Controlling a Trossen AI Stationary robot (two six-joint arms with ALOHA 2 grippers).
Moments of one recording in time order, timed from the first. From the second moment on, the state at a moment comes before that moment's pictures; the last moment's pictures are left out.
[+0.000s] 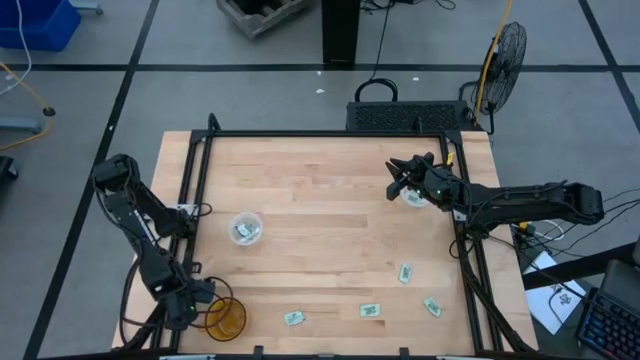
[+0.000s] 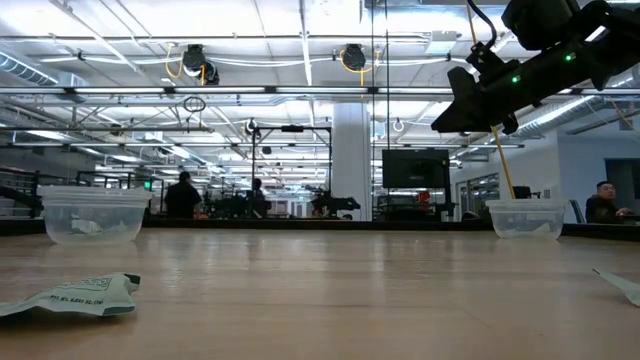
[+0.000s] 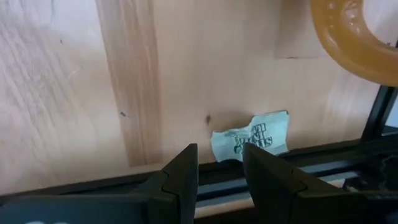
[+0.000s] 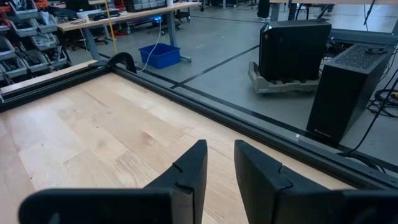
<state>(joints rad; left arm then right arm) -1.14 1.35 0.68 -0.70 0.23 -1.14 -0.22 0.90 0.32 0.30 0.57 0.24</state>
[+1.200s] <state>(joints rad) -1.15 1.35 0.55 -0.49 0.24 -1.15 -0.22 0.90 0.32 0.30 0.57 0.24</state>
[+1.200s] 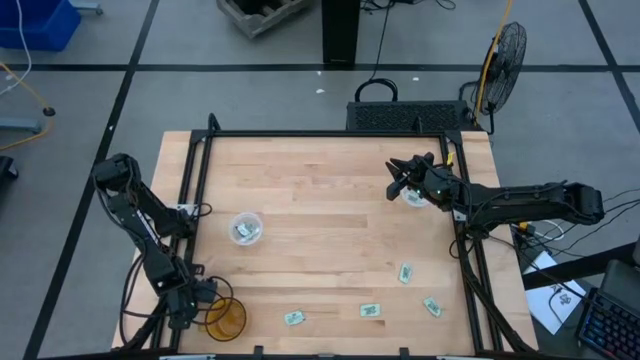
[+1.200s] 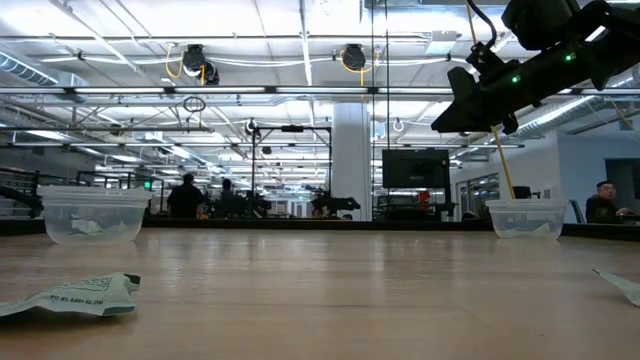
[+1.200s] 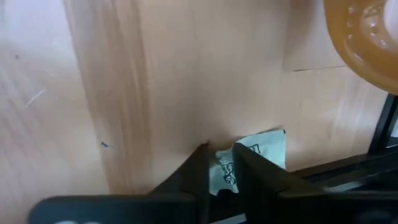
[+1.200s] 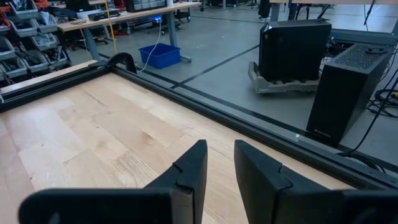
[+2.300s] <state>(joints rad) -0.78 1.34 0.87 -1.56 0.00 -0.54 -0.22 0.90 0.32 0.31 0.57 0.24</state>
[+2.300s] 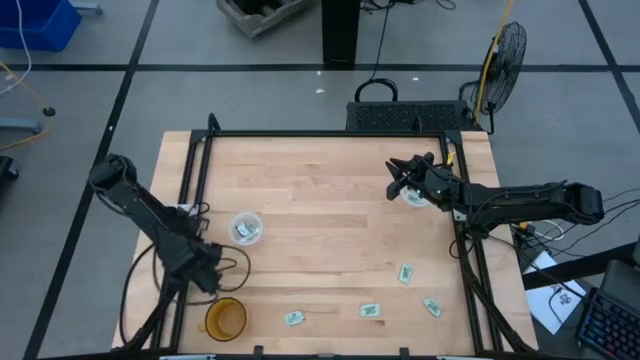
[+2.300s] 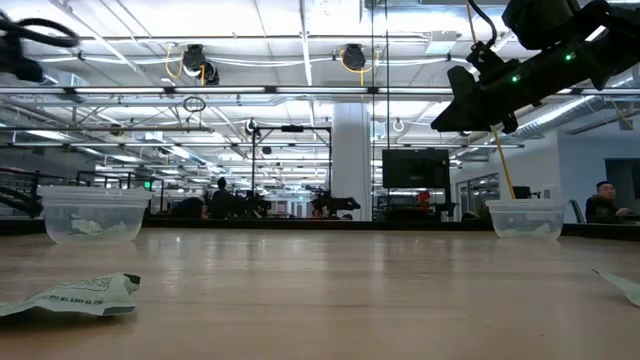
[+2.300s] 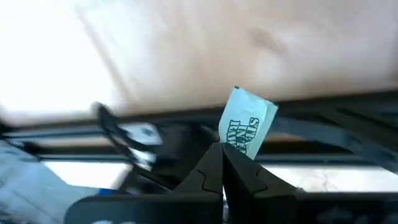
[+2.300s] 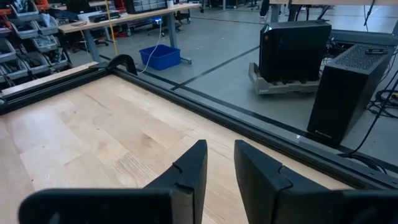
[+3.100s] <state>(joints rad) -0.22 1.34 0.87 -1.02 -0.21 -0.07 -0.22 0.90 0.32 0.31 0.57 0.24</state>
